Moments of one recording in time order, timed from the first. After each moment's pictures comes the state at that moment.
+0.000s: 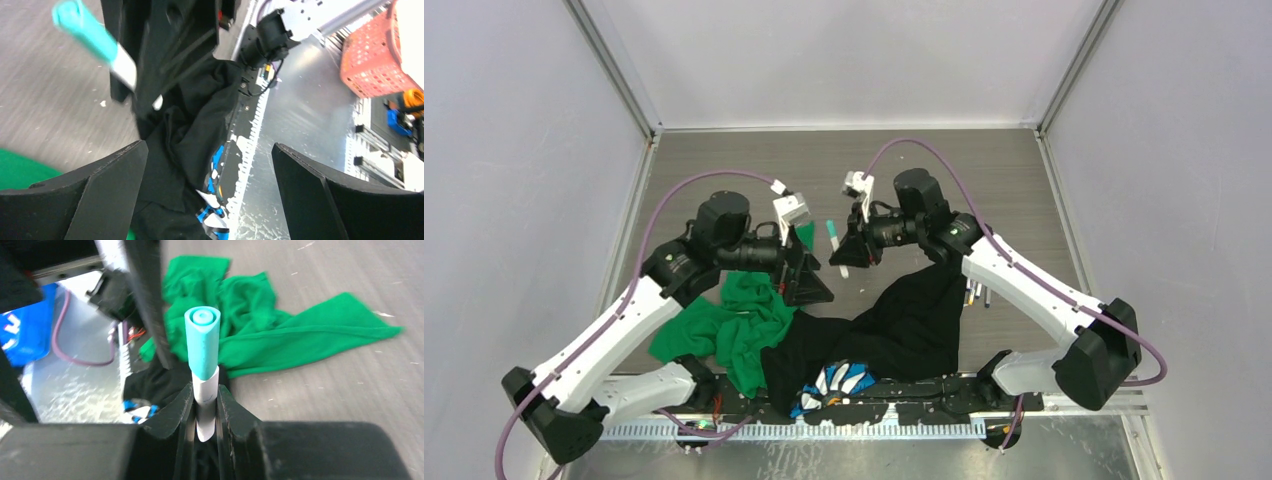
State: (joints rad) left arm -0.69 1.02 1.06 -0.53 0.73 -0.20; right arm 0.69 1.31 1.12 -0.29 -0.78 0.04
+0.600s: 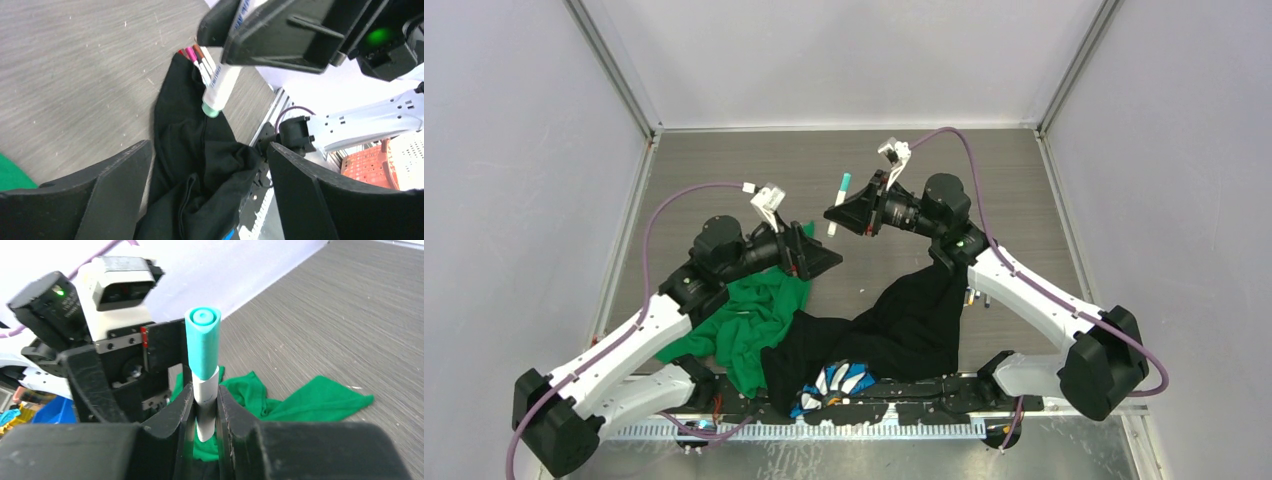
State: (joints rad) left arm -0.65 0.91 0.72 0.03 0.41 -0.57; right arm 0.63 1.26 0.94 0.36 -0.58 0.52
